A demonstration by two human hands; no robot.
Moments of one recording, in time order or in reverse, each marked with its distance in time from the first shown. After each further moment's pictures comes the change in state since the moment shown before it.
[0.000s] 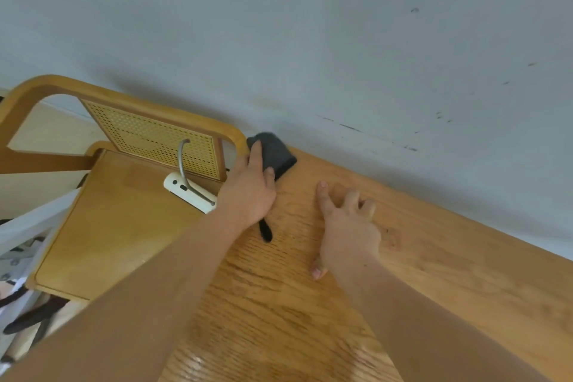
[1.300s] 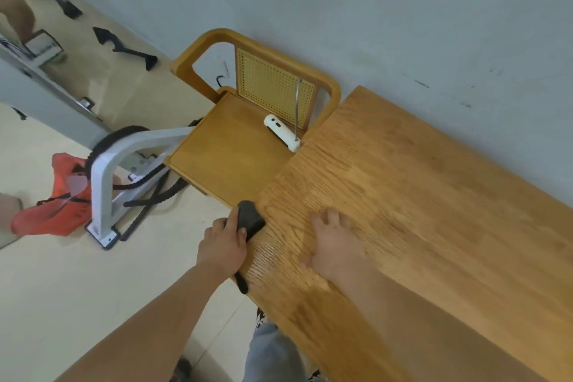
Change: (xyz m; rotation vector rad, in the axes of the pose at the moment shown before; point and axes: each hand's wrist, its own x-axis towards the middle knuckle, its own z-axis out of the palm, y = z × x) left_hand -0.389 -0.172 0.057 0.047 0.092 -0.452; right_hand -0.224 -0.038 0.159 -0.054 -0.052 -0.467
